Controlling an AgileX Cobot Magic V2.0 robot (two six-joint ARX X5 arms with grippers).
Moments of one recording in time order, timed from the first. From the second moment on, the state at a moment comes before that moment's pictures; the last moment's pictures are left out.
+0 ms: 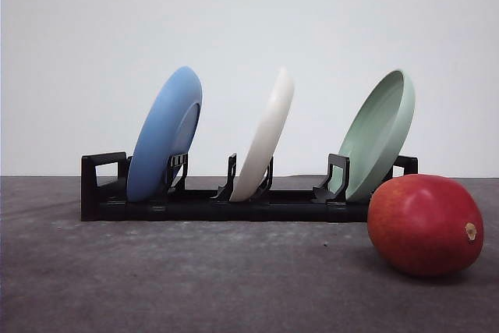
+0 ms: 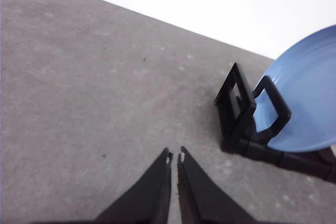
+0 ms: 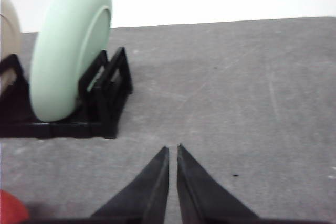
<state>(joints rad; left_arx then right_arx) 0.01 0.00 0.02 -0.17 0.02 -0.31 0.01 0.00 0.01 -0.15 -0.08 0.13</state>
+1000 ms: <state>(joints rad) 0.01 0.38 0.76 -0.74 0.18 -0.19 0.01 0.29 0.60 -0.62 -0.28 0.28</state>
